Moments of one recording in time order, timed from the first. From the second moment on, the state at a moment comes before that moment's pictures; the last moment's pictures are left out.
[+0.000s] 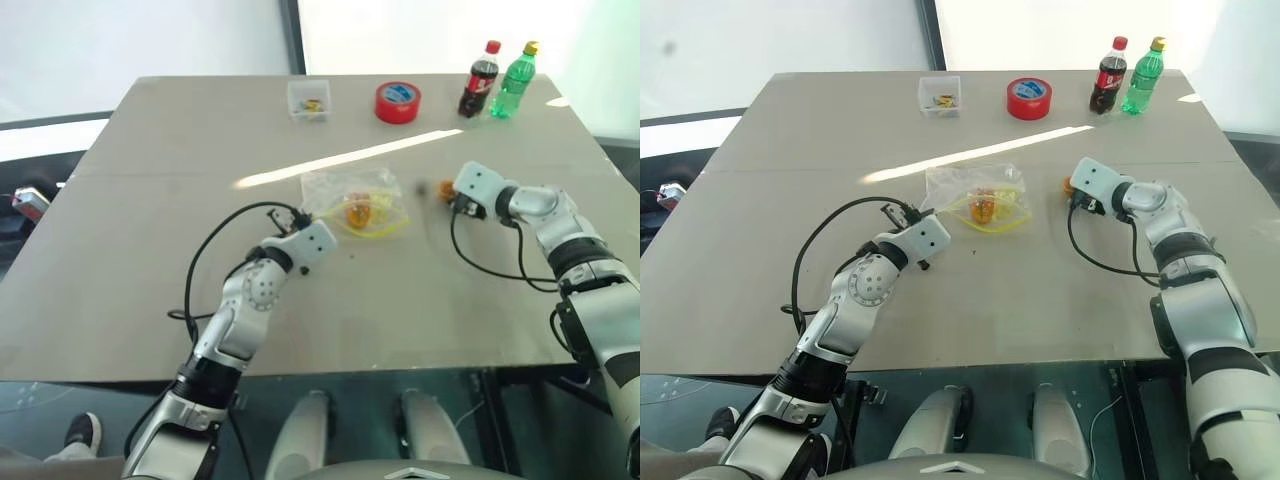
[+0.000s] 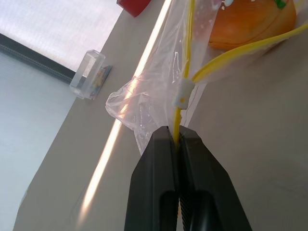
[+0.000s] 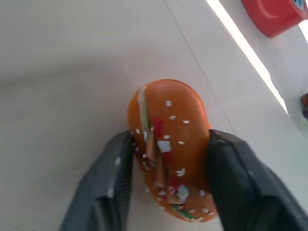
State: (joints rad) left arm -0.35 0.40 -0.24 -0.03 0.55 0.19 -0.26; right arm -1.07 -0.53 0.26 1.20 -0.28 -0.32 0.64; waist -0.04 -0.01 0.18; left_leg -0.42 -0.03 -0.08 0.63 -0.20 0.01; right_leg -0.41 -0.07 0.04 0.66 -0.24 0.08
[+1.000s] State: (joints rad) left arm -0.36 0.39 -0.25 -0.02 0.55 0.18 -0.26; right arm -0.78 -0.43 0.32 0.29 -0.03 0.12 0.96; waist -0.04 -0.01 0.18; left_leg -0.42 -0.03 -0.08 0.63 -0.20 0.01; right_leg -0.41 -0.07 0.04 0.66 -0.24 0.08
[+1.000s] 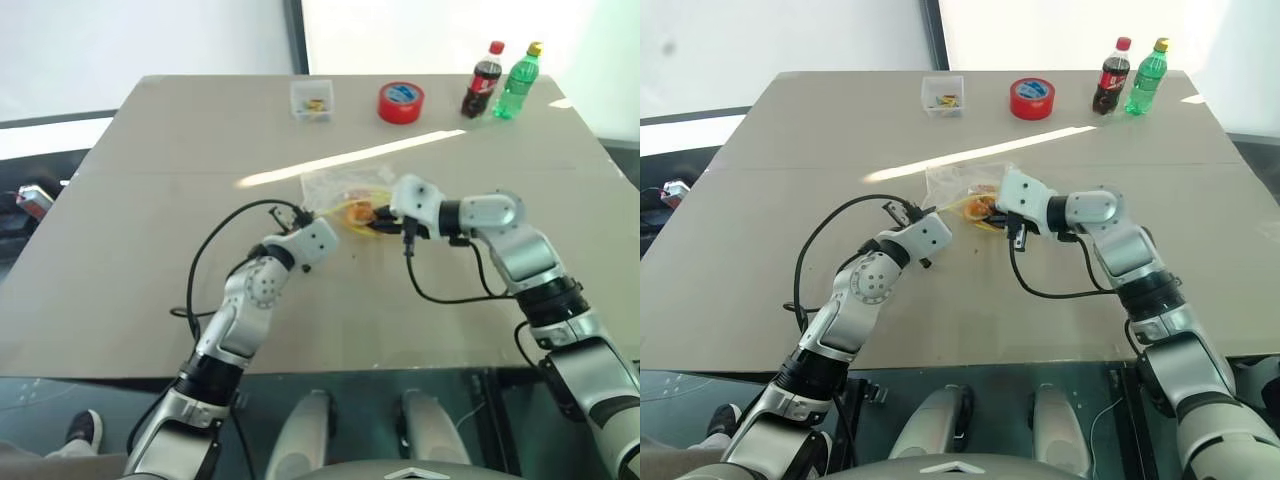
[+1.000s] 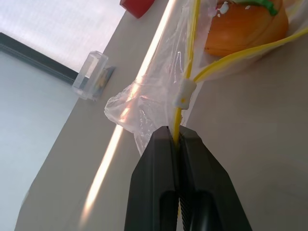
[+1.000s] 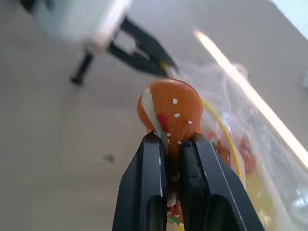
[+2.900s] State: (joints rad) left arm -0.34 0.33 -0.24 -0.03 0.47 0.13 -0.28; right arm -0.74 -0.26 0.19 0.36 -0.01 0.10 0.73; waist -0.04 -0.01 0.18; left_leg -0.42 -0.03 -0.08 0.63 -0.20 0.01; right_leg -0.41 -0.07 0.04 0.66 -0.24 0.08
